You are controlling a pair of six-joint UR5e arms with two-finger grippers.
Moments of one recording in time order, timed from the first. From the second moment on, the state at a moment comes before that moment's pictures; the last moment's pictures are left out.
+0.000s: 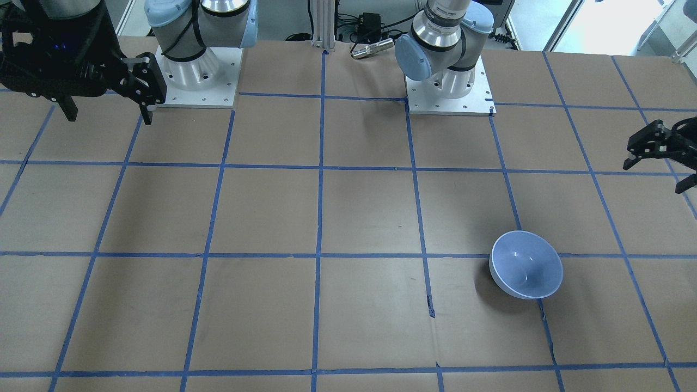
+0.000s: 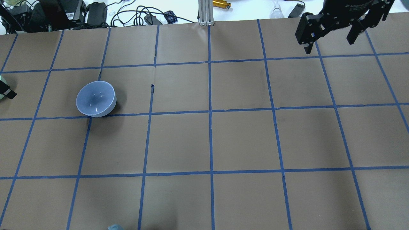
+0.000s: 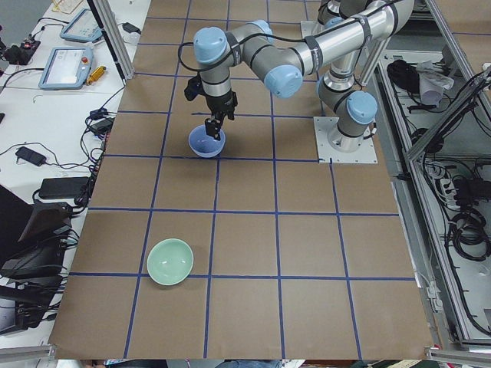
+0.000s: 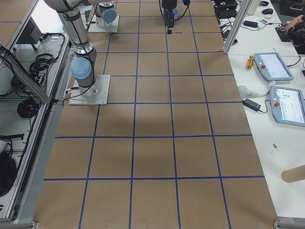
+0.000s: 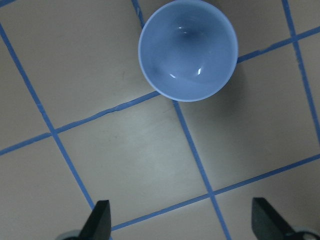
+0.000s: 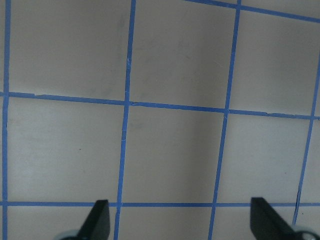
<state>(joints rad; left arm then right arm) -0.92 -1.74 -1.53 -1.47 1.58 1.22 1.59 -1.53 1.37 -1.45 -1.73 -0.09</state>
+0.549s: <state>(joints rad) -0.72 -1.95 -1.43 -1.33 1.52 1.65 1.59 -1.53 1.37 -1.45 -1.73 -0.09</state>
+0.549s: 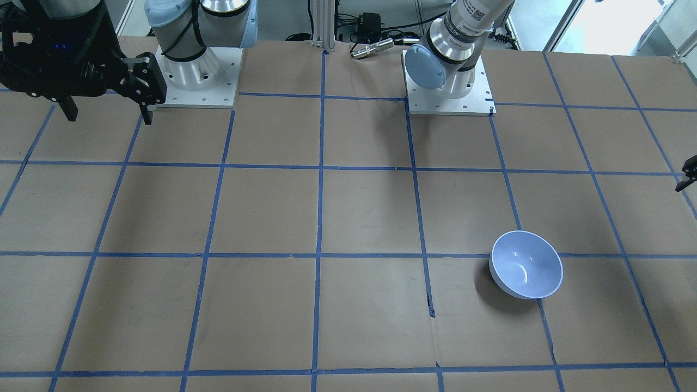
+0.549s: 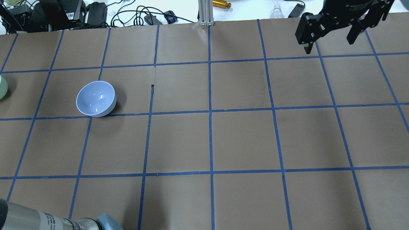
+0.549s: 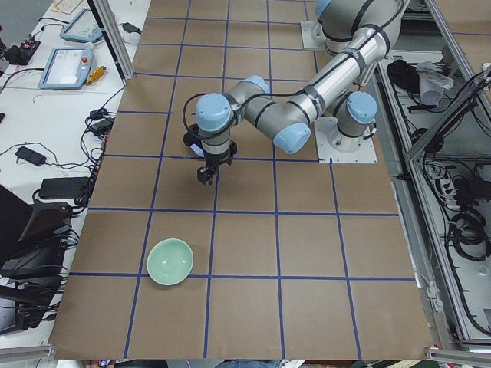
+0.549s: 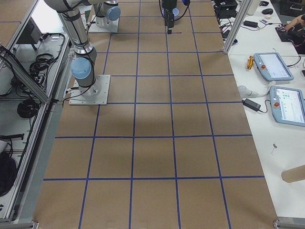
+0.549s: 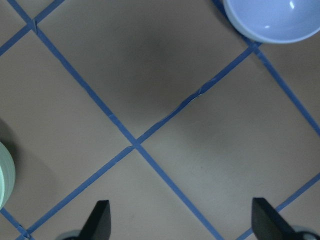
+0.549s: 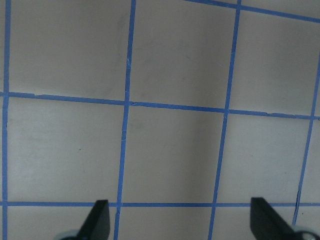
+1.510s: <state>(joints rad) -0.66 -2.30 -1.11 -1.24 1.53 2.17 1.59 -1.53 1.37 -1.45 -1.73 -0.09</state>
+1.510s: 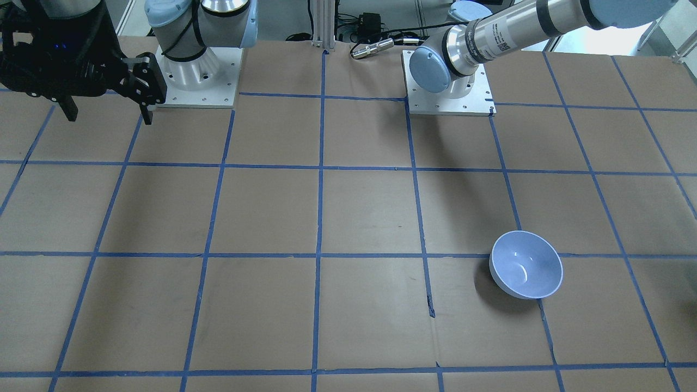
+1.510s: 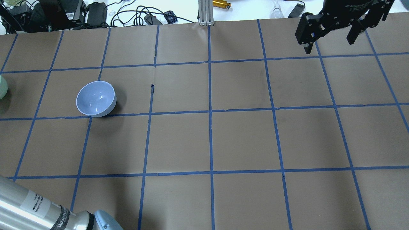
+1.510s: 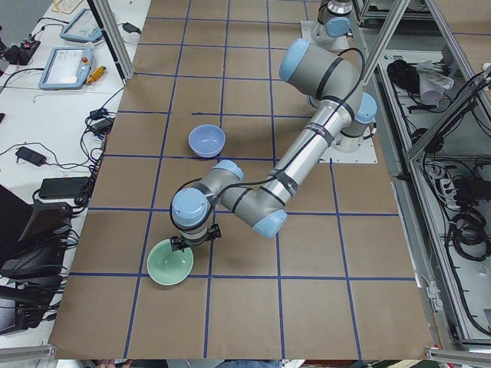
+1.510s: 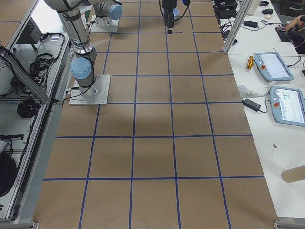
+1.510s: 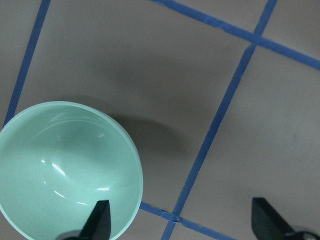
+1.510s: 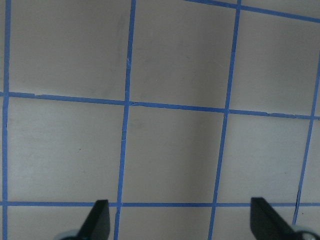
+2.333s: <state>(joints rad) -0.66 -2.41 -1.08 -1.20 1.52 2.23 1.59 -1.53 1.37 -1.44 -1.73 -0.09</state>
